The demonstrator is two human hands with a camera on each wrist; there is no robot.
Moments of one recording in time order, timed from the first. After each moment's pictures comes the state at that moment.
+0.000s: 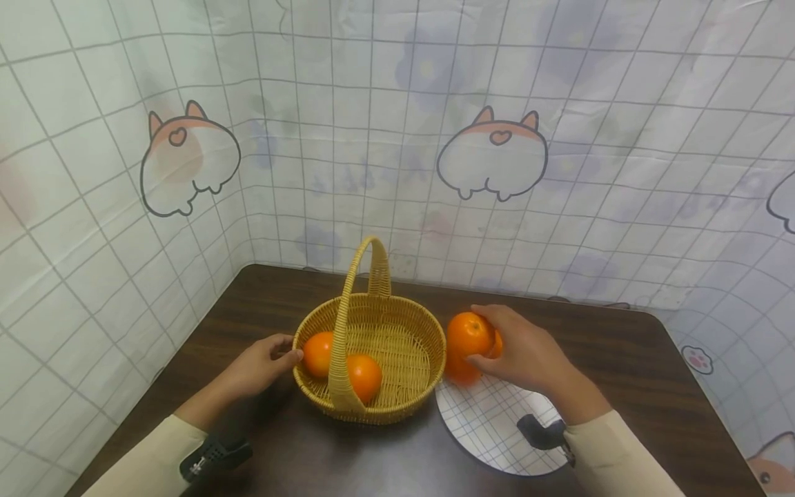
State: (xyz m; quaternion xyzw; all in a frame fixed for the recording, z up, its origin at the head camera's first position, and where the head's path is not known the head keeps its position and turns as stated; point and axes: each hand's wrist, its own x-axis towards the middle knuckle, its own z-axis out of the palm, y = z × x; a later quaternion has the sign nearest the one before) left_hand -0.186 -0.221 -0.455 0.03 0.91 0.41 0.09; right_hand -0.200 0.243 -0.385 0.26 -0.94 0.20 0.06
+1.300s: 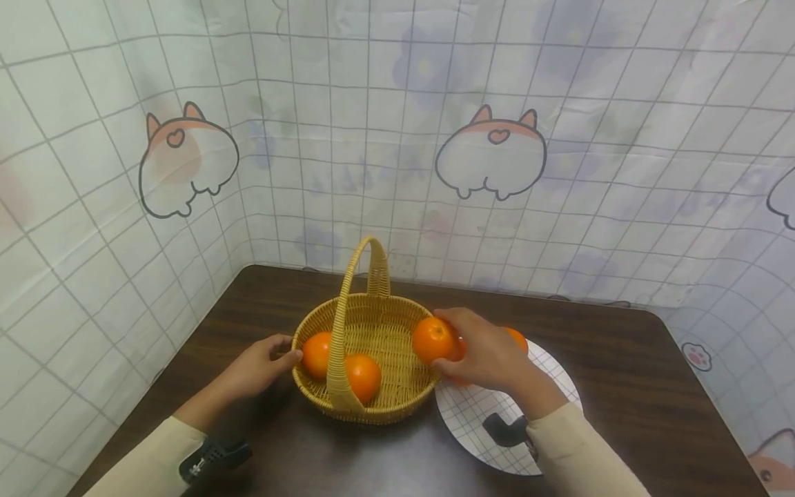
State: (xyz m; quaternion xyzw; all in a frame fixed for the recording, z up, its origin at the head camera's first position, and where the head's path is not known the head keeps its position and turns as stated) left_hand -0.184 -0.219 -0.454 0.03 0.90 0.42 0.09; right_hand -0.204 0.197 -0.396 0.28 -0.93 0.22 0.05
